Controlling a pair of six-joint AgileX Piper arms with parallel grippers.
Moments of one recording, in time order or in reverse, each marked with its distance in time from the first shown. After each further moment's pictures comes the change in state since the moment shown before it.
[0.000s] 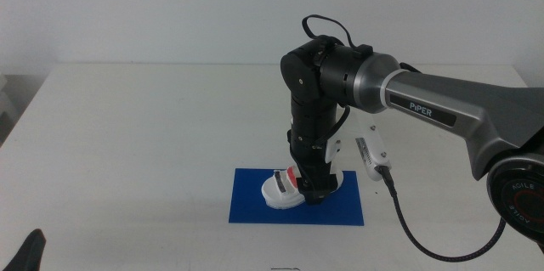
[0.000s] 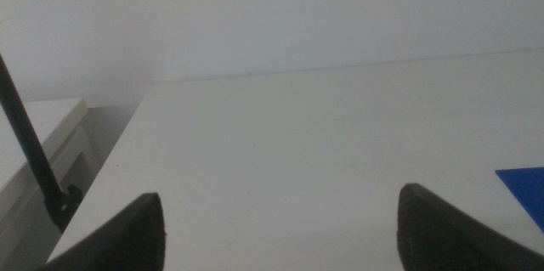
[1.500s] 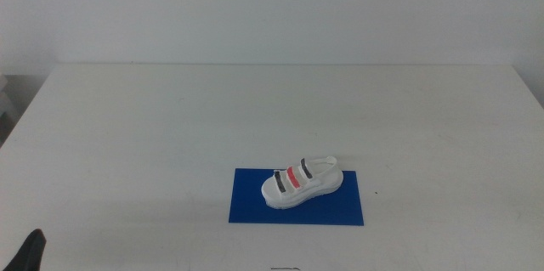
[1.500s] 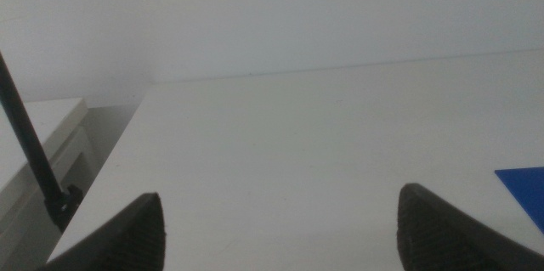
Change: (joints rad) left arm 0.000 0.000 0.000 0.000 0.000 0.000; right arm -0.110 -0.674 0.009 -0.473 0.036 -1.549
